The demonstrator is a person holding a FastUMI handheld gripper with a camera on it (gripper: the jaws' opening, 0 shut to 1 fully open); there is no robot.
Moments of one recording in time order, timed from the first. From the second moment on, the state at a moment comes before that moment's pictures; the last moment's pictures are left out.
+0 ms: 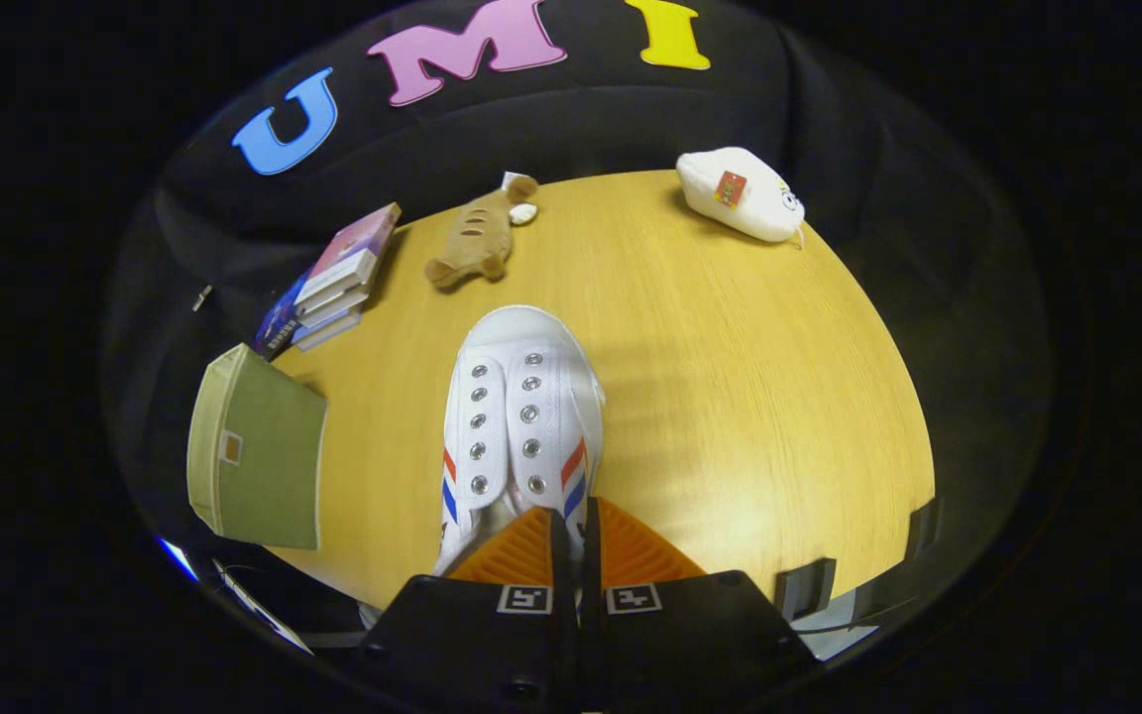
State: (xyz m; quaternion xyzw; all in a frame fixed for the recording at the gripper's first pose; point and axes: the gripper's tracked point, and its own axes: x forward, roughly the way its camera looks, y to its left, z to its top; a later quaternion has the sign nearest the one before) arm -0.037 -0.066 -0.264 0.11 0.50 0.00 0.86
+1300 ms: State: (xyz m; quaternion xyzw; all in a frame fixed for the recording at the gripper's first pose) arm -0.016 0.328 -0.219 0.14 0.50 0.08 0.85
